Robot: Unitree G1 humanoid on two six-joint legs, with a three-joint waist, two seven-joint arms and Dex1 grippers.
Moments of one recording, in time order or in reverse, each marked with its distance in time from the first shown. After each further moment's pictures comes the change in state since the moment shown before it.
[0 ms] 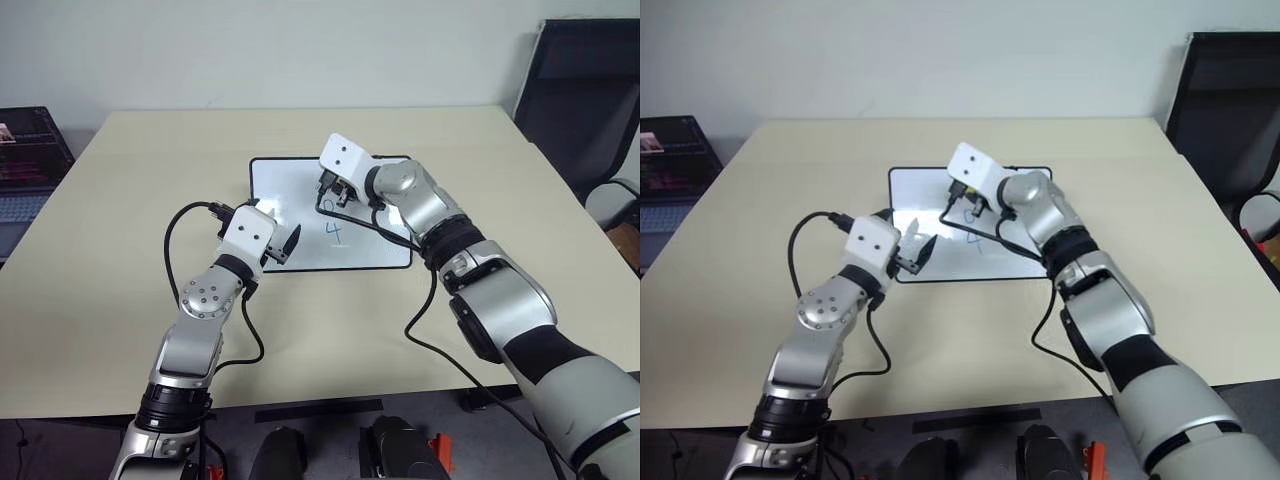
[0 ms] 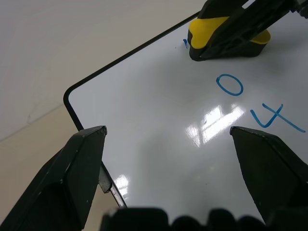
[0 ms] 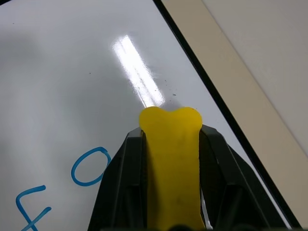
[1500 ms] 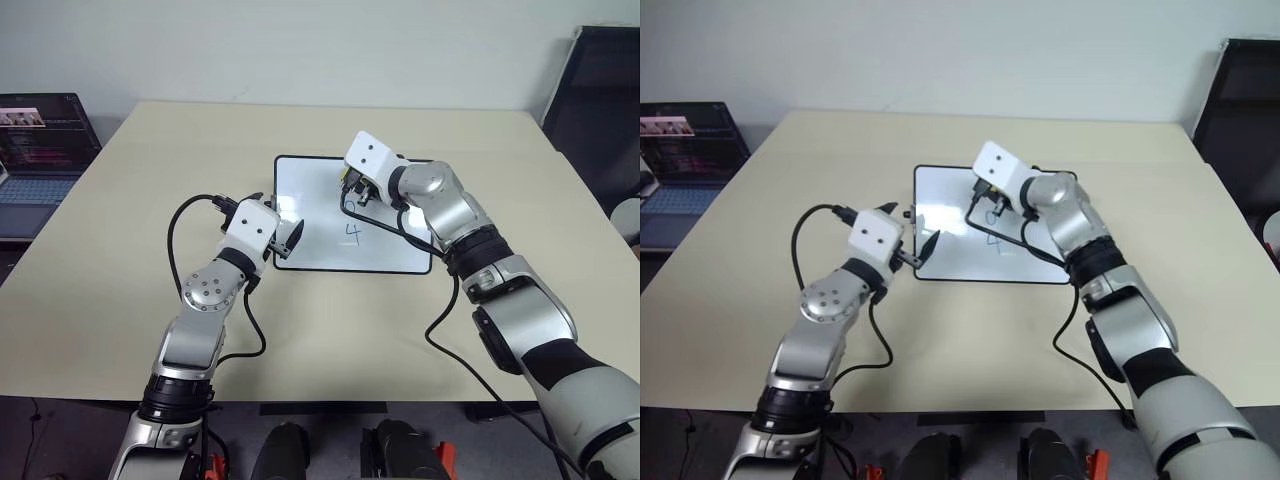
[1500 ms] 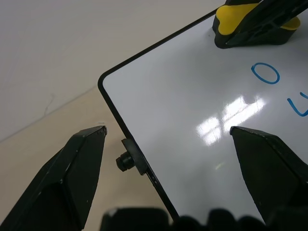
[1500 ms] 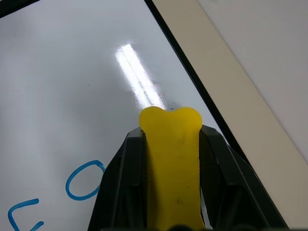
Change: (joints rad) left arm -0.043 0.000 -0.013 0.041 0.001 -0.015 -0.013; right arm 0.116 -0.114 0.008 -0.201 0.024 0.067 0.033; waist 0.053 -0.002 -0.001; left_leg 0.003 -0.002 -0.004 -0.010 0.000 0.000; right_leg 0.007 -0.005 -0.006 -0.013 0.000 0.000
